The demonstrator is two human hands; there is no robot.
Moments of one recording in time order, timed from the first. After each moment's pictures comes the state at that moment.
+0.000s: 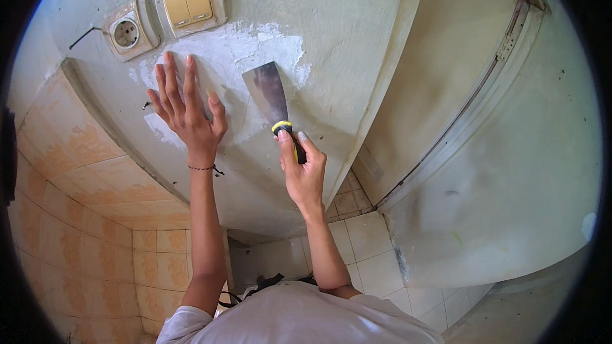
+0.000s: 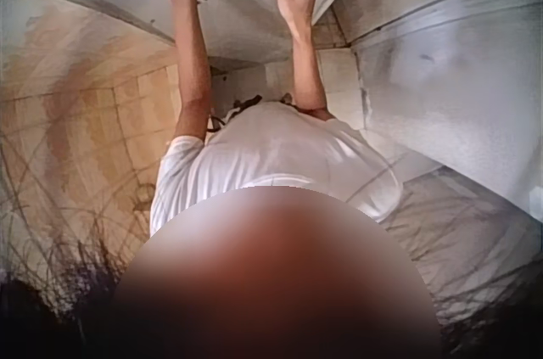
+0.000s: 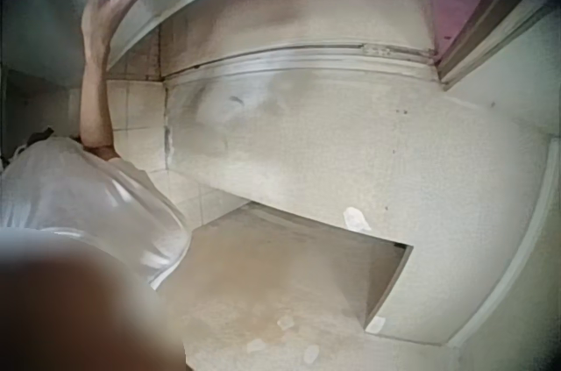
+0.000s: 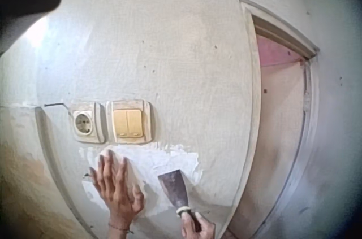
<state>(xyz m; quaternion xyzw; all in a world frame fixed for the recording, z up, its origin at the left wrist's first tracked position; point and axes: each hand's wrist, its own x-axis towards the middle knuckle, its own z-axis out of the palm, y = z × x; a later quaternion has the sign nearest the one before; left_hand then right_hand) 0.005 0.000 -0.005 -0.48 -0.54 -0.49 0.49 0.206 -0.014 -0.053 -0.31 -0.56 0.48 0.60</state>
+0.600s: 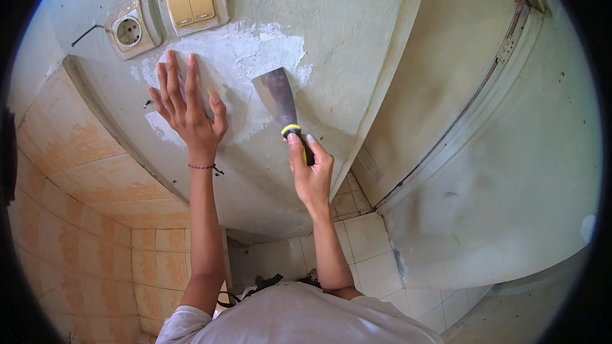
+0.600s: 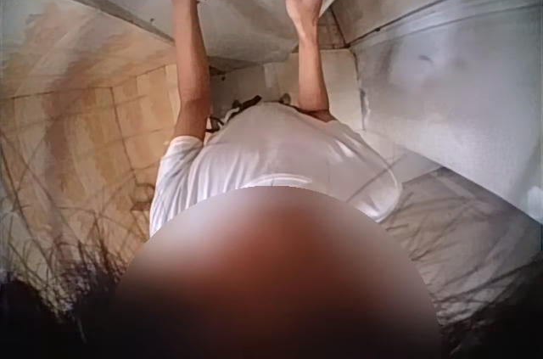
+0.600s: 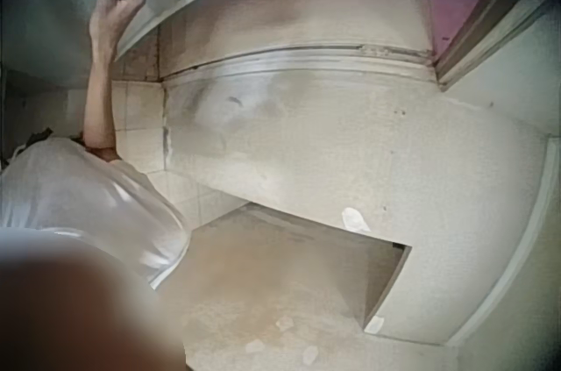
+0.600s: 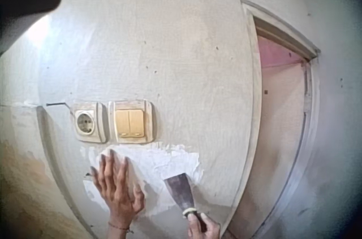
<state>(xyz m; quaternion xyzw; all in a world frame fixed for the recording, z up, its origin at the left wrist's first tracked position) 0.007 -0.002 -0.004 -0.48 -0.54 -0.50 0.49 0.222 -0.002 -0.071 -0.32 -0.59 0.46 0.59</state>
